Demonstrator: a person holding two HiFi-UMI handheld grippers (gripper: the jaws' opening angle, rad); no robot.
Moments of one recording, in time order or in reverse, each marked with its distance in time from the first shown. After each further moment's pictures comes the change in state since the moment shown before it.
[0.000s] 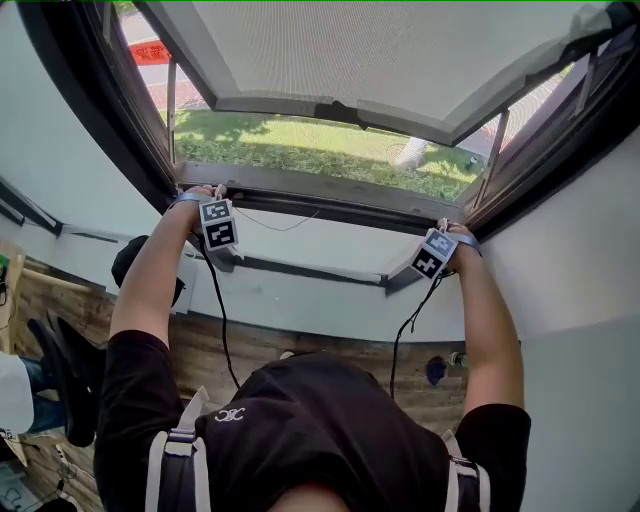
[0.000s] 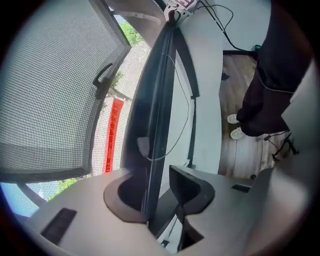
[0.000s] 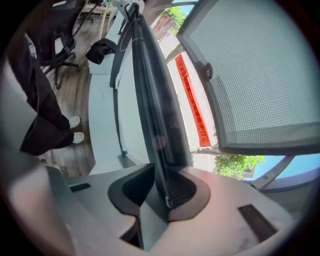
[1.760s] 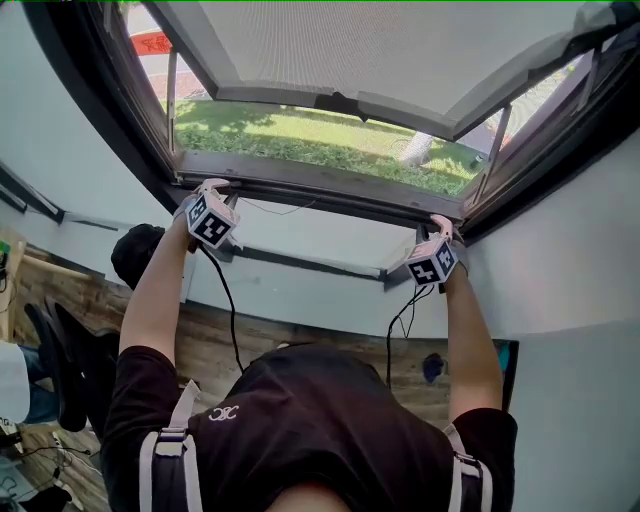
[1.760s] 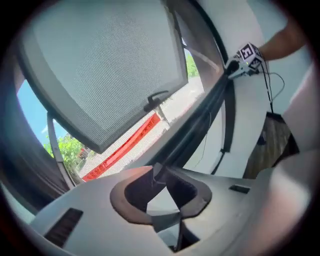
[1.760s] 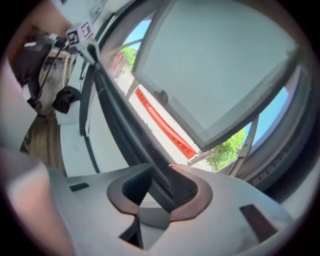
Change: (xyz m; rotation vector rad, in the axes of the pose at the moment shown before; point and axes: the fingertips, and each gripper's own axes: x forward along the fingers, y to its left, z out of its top) left arm -0.043 0.020 0.032 -0.647 -0.319 0.158; right arm -0.031 -0.018 0.023 0.472 -0.355 -0.205
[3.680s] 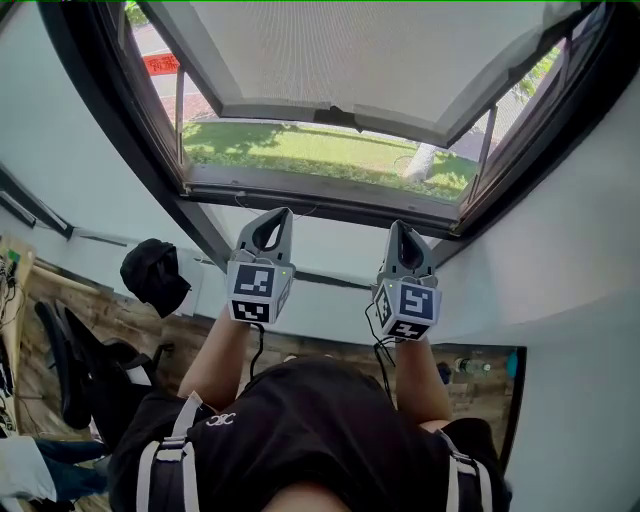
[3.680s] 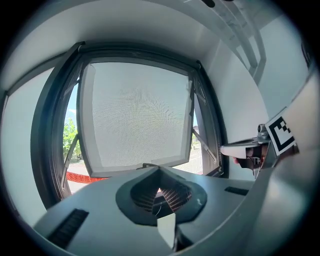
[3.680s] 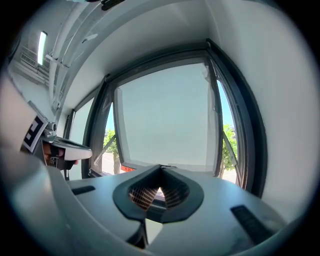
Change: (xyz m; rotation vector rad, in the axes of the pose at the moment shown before) left arm -0.191 -0.091 0.173 -0.499 -0.633 0.098; right arm -0.186 0.010 0.129 0.746 -0.671 -0.023
